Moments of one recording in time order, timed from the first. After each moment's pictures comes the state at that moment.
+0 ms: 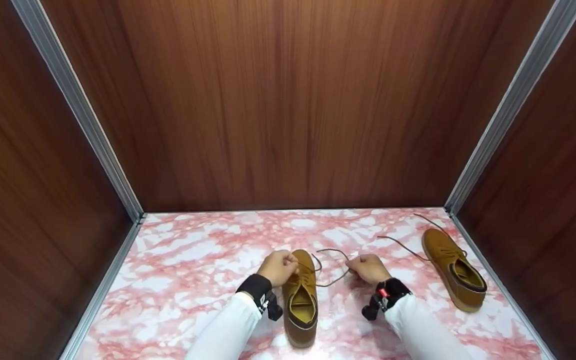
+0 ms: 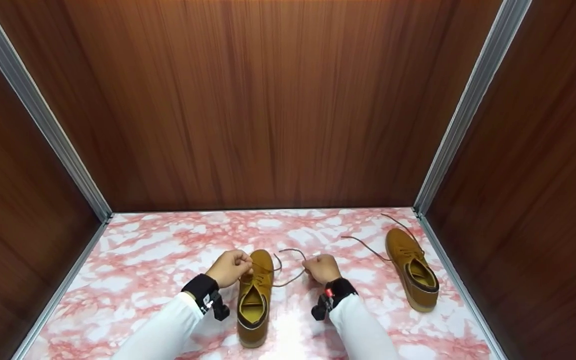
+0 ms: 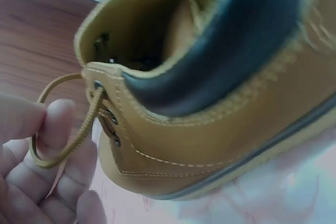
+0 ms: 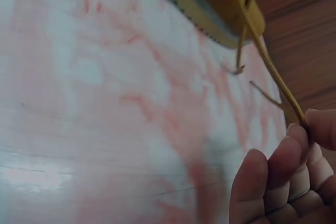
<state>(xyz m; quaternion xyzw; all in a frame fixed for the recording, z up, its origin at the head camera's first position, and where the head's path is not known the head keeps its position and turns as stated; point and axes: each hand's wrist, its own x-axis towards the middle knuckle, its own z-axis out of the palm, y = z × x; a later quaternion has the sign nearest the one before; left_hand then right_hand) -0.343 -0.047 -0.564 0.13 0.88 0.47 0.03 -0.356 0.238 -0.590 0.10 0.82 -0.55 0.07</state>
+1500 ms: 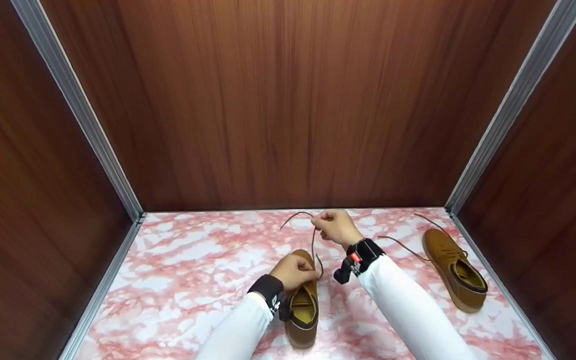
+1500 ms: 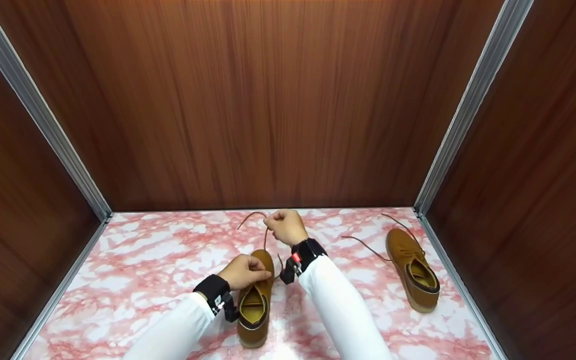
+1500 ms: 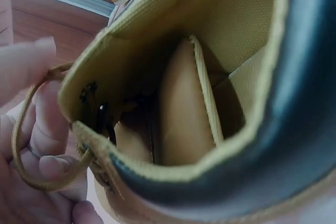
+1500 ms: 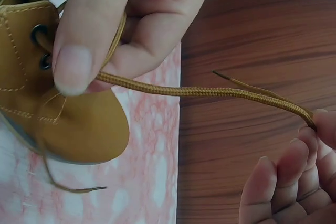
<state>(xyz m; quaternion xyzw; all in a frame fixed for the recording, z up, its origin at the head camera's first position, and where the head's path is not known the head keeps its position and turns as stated) -0.340 -0.025 -0.560 0.18 0.86 0.46 0.09 -0.399 0.153 -0.481 -0.04 0.81 -0.58 0.04</state>
